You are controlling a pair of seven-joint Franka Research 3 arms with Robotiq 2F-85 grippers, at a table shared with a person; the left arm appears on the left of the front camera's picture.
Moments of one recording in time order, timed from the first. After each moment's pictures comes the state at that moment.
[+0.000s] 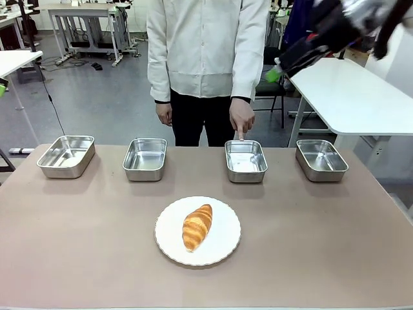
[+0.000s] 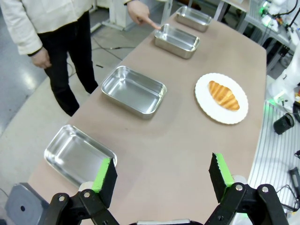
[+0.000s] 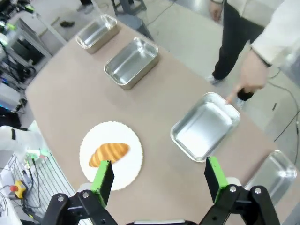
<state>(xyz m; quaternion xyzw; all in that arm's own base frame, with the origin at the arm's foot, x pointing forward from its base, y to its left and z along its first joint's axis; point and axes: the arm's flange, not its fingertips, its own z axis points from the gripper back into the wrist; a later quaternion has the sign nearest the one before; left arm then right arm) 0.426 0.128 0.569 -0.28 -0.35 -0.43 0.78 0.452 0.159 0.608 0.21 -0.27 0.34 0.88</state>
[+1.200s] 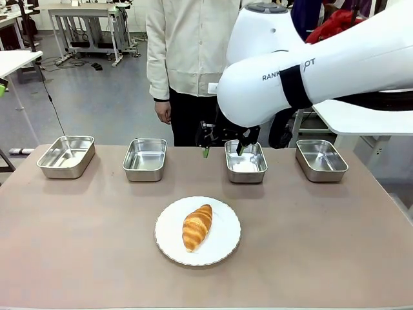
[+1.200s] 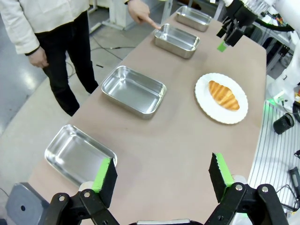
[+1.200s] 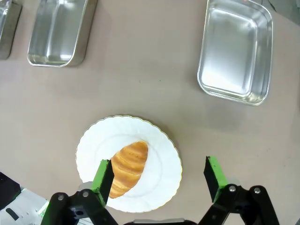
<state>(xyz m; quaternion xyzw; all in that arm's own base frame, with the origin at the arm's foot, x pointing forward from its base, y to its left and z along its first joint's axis) 0.426 0.128 0.569 -0.28 -0.35 -0.43 0.78 0.439 0.328 0.458 0.06 -0.12 0.09 0.99</state>
